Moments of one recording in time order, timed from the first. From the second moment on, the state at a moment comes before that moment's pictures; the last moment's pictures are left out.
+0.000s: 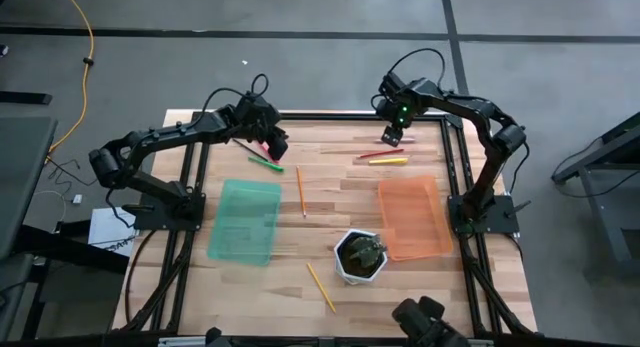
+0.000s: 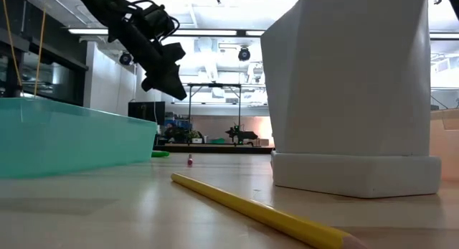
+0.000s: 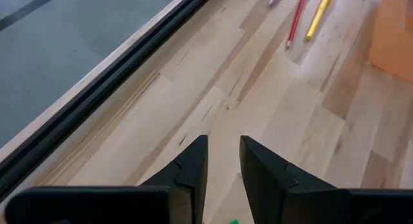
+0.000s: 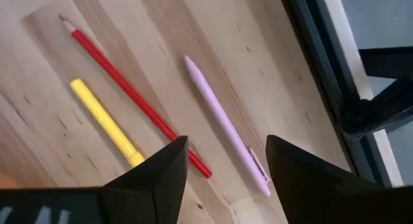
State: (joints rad) left arm 0.76 1.39 0.90 -0.30 0.12 -0.03; right arm -0.85 1.77 1.32 -0.93 0.00 -0.36
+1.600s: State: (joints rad) left arm 0.76 1.39 0.90 -0.32 0.15 0.08; right arm -0.88 1.79 1.18 -0.75 0.01 -0.71
